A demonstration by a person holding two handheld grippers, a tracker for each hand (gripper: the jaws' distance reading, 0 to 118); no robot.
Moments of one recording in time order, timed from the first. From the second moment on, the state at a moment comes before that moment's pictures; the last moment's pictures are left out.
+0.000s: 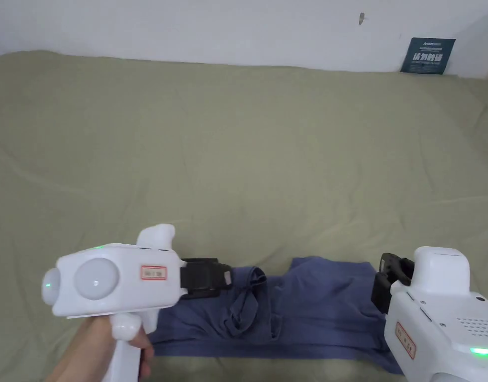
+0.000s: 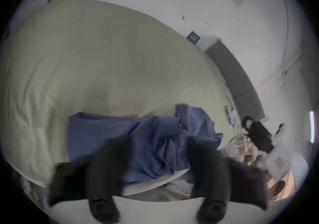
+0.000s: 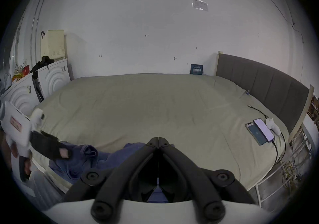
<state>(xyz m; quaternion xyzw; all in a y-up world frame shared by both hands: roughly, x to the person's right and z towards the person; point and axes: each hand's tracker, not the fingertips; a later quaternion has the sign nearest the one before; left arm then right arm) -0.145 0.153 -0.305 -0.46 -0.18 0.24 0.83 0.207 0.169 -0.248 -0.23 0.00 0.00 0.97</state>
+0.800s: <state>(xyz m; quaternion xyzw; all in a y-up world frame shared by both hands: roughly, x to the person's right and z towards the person) -0.091 0.053 -0.331 -0.53 -0.24 0.32 0.75 0.206 0.159 -0.253 -0.26 0.01 0.01 0.97</state>
